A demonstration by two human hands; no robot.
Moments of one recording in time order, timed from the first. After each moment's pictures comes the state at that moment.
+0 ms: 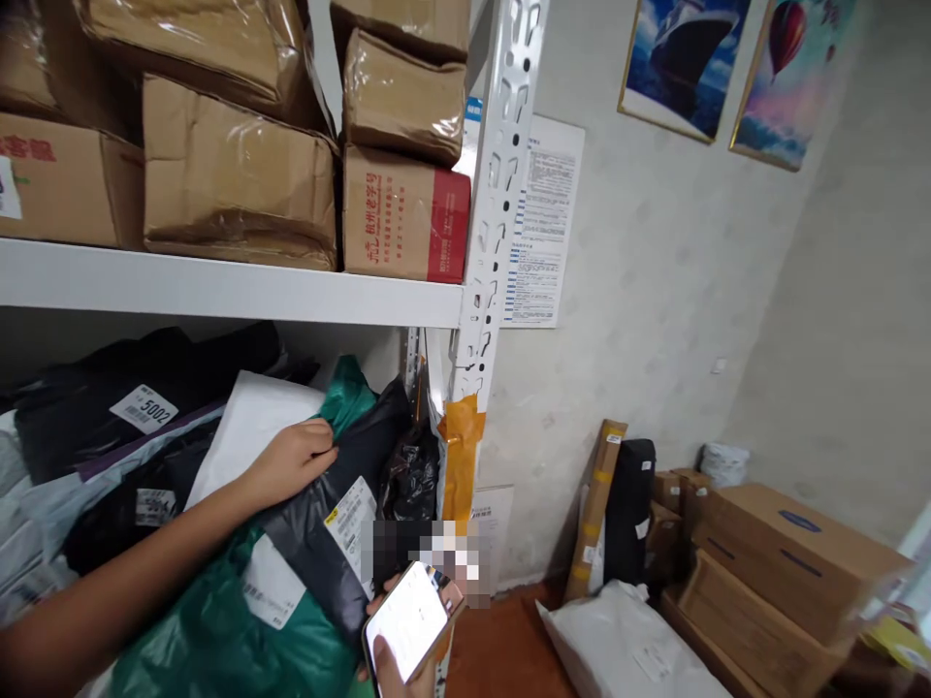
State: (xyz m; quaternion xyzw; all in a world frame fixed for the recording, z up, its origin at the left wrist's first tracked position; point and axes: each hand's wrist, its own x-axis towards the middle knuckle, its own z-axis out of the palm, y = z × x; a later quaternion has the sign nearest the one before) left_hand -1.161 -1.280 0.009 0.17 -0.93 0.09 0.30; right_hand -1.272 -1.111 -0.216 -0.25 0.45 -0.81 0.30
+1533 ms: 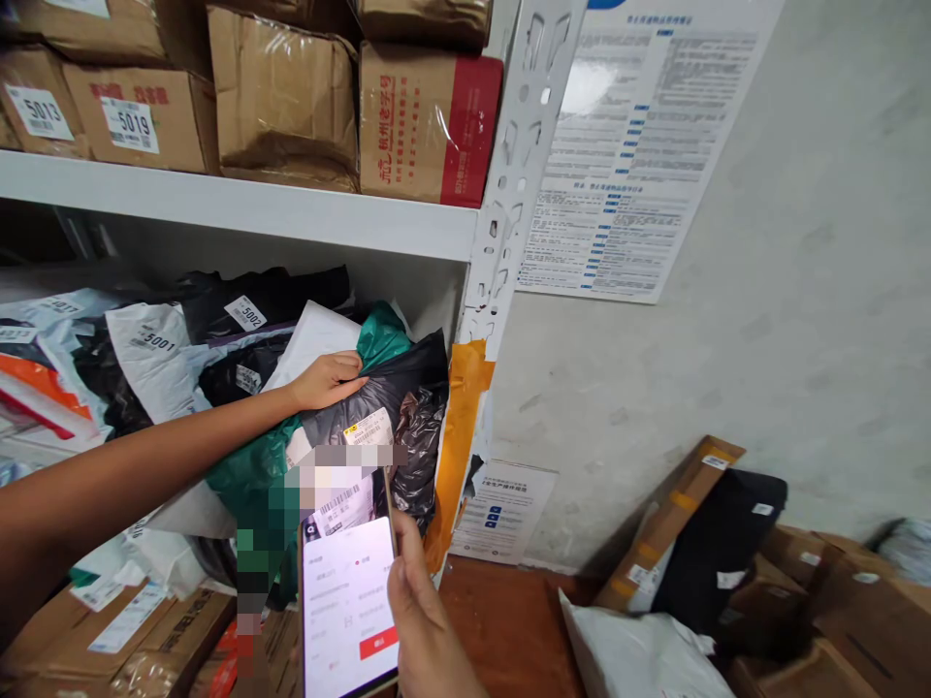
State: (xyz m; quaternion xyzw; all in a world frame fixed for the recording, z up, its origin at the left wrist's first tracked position) left_hand -1.160 -1.261 -0.002 0.14 -0.92 0.06 0.35; right_hand -1.339 -1.005 -0.095 -0.35 0.31 -0.55 0.69
